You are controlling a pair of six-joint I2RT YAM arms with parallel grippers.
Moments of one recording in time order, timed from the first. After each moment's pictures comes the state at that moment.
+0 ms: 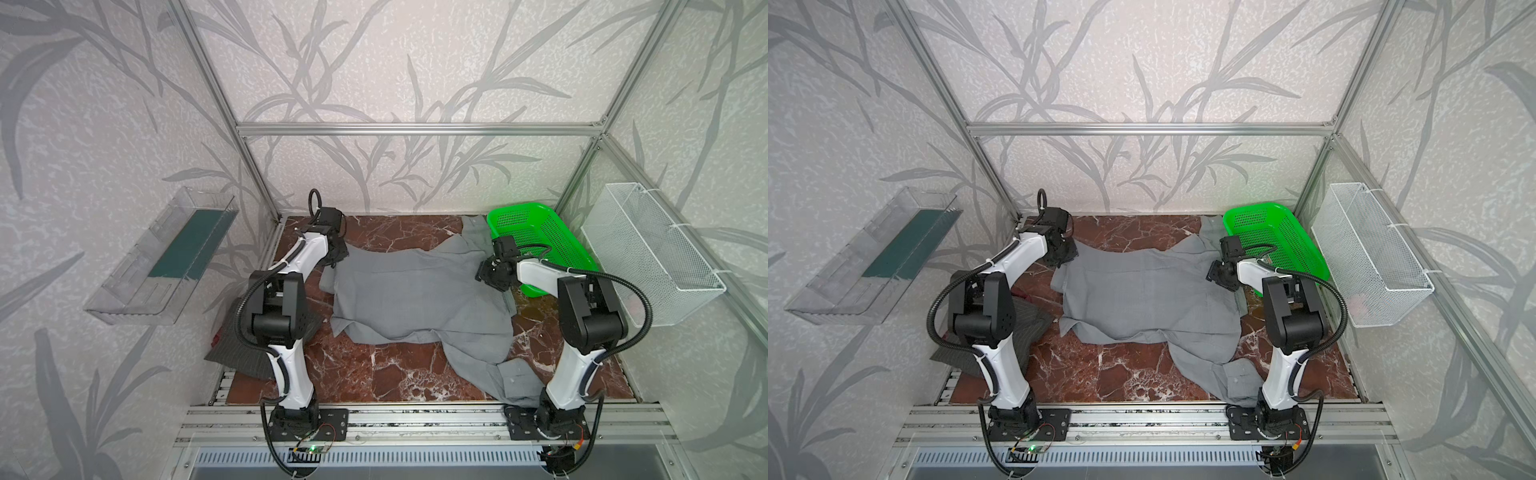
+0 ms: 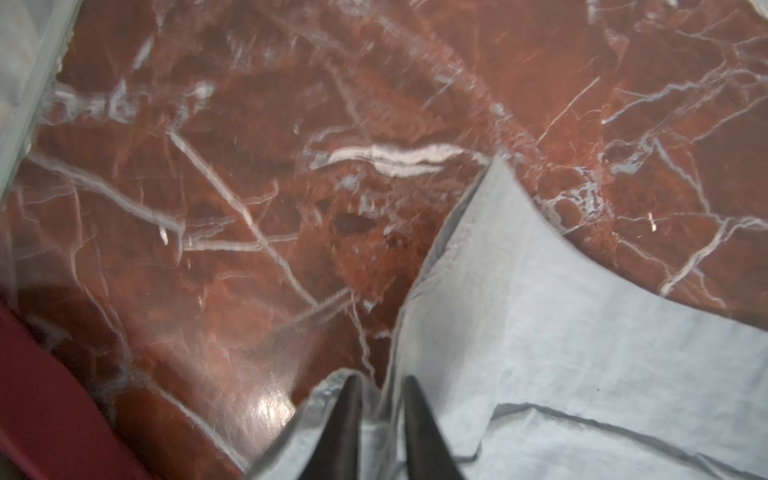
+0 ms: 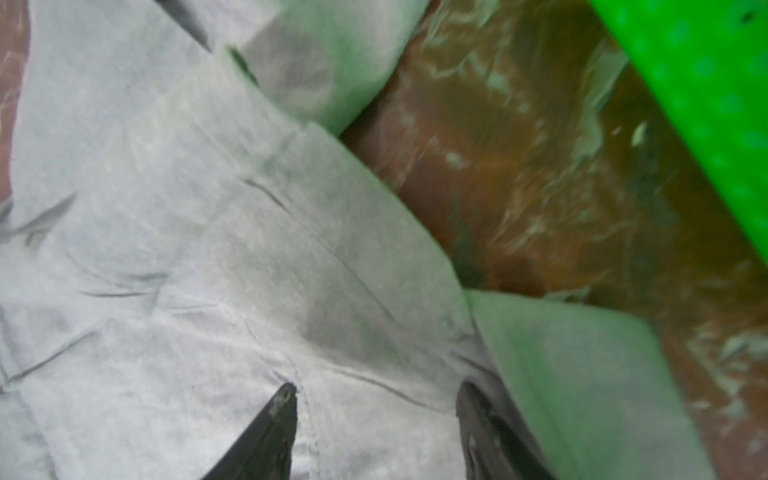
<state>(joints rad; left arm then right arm) -0.07 1.96 1.59 -0.75 -0.17 -0.48 0.15 1.90 1.18 -0.37 -0.07 0.60</state>
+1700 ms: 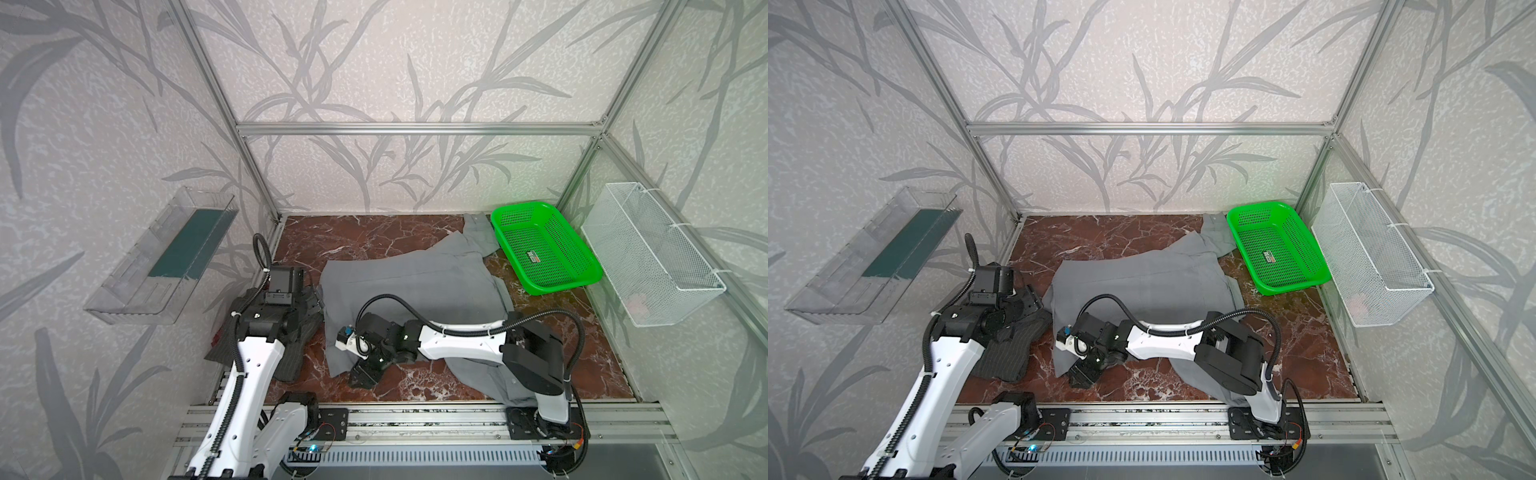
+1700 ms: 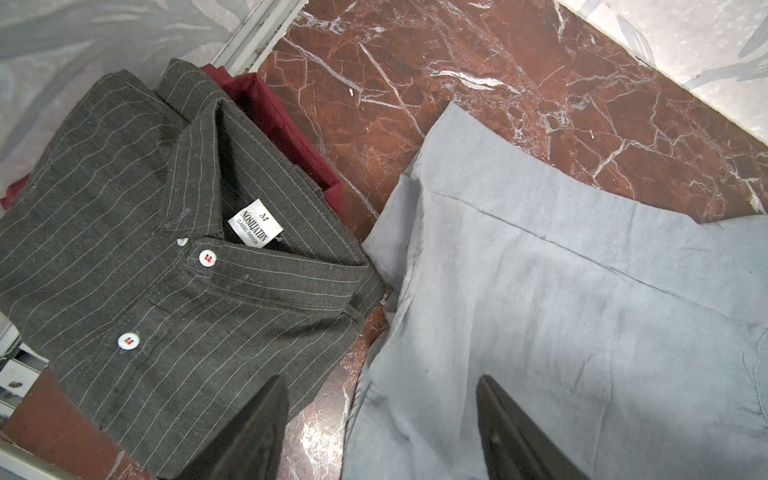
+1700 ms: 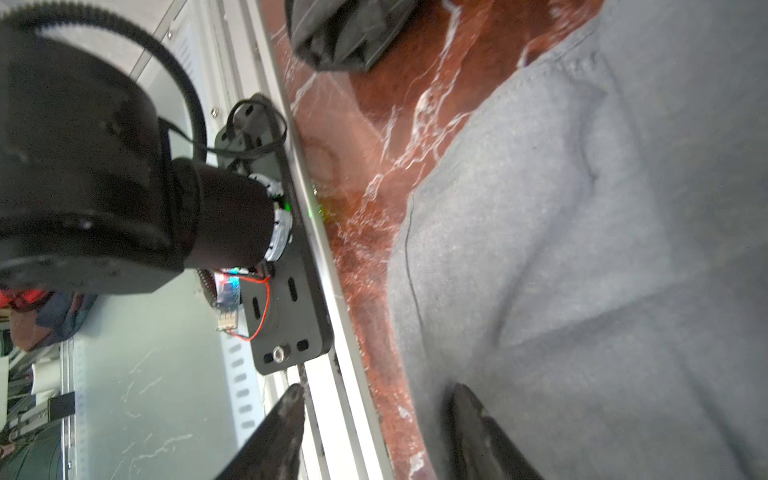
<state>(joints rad) -0.03 0.90 0.95 -0.96 -0.18 -0.55 1.24 1.98 1.35 -0.31 -0.44 0.31</state>
